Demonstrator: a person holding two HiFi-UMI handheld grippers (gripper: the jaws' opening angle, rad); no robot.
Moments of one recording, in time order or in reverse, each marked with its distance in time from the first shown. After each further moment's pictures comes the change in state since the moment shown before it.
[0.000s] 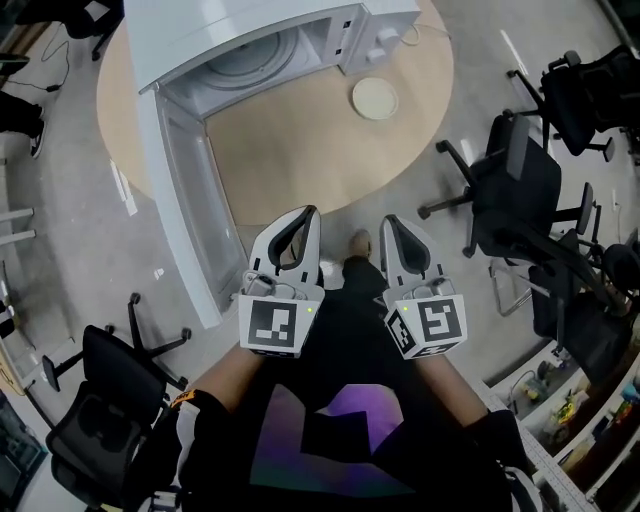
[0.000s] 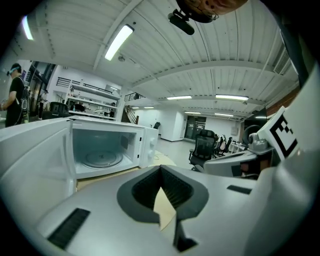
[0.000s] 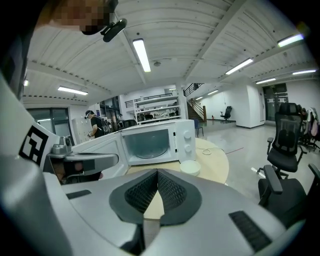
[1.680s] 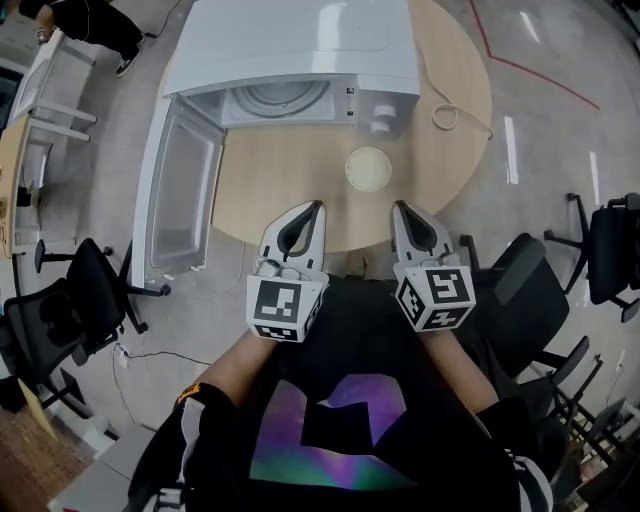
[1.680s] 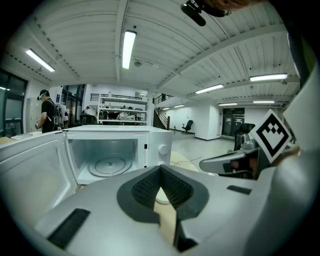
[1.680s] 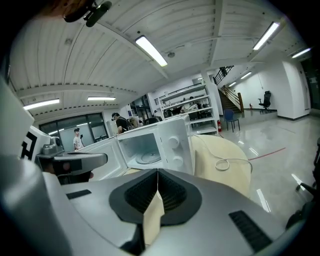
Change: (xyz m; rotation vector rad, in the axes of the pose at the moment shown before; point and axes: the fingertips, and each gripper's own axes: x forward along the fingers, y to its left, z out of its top) left arm 0.153 -0.043 0.029 0.002 0.036 0.461; right arm 0.117 -0.173 0.068 -0.076 0.062 0.445
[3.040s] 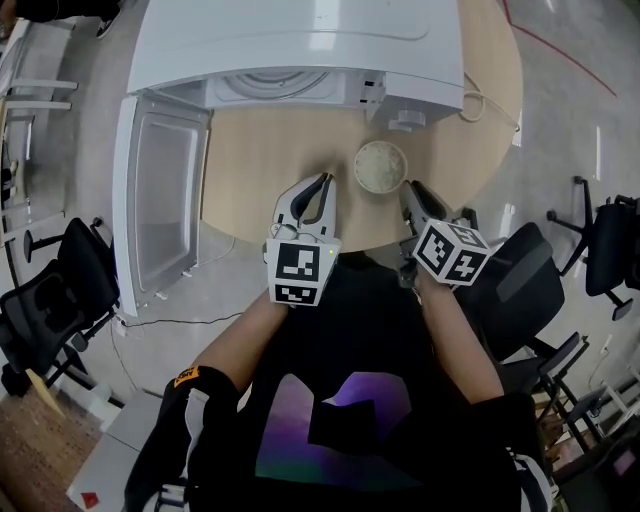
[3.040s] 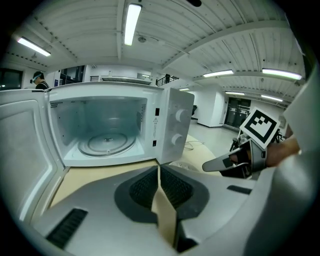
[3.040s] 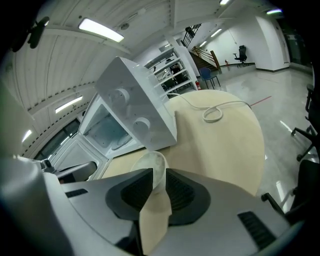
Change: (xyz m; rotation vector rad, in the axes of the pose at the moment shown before) left arm 0.102 0.050 -0.073 -0.046 0.207 0.009; right arm 0.104 -0.075 -0.084 0.380 0.283 -0.058
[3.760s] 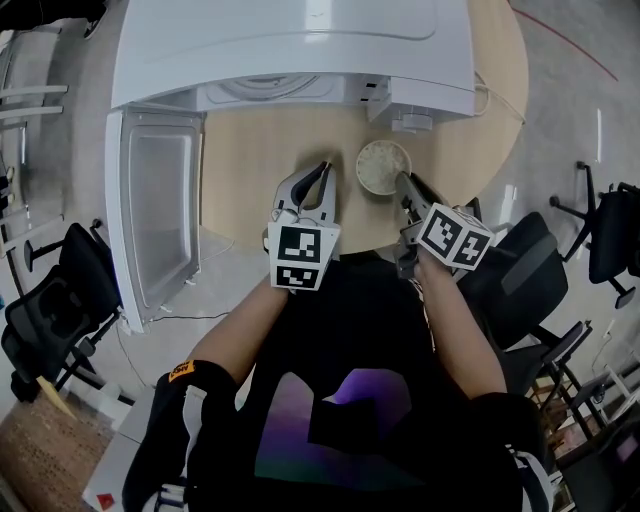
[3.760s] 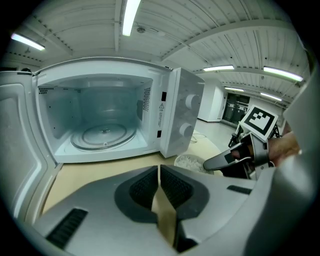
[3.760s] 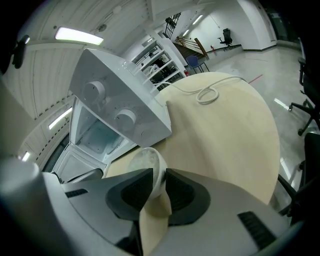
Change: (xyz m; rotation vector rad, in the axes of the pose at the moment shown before) left arm 0.036 0.020 -0.015 0.003 0.079 -0.030; right arm 0.034 -0.010 -0.007 0.174 0.051 0.022
